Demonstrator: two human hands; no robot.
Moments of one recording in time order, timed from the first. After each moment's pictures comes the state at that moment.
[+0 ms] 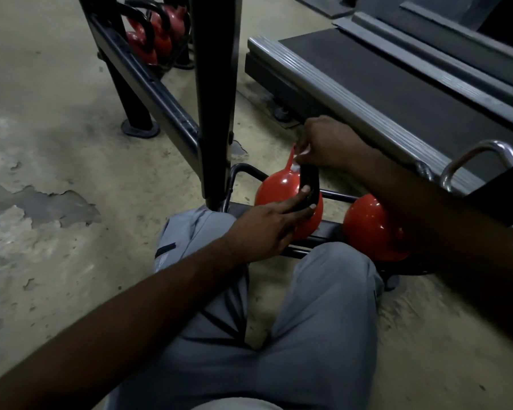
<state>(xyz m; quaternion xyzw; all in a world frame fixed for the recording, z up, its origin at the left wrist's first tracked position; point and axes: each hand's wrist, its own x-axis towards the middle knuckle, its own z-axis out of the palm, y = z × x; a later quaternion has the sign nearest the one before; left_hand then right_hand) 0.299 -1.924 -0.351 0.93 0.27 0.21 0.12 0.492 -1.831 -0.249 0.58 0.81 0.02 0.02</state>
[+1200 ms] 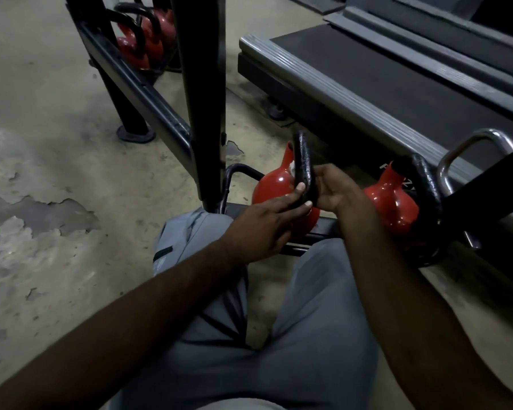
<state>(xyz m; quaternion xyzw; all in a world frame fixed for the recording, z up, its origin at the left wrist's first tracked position) 0.298 -1.925 -0.354 0.93 0.27 0.23 0.10 0.501 -1.869 -0.326 0.53 0.16 -0.69 -0.46</state>
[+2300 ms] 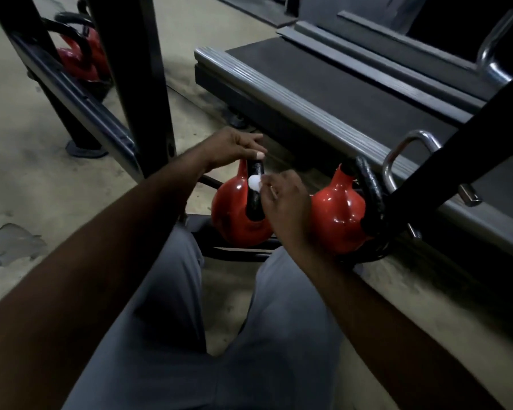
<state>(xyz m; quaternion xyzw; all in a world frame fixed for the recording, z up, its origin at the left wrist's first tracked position) 0.358 -1.769 -0.302 0.79 0.31 0.20 0.49 0.470 -1.945 -0.325 0.70 0.60 0.03 -0.39</state>
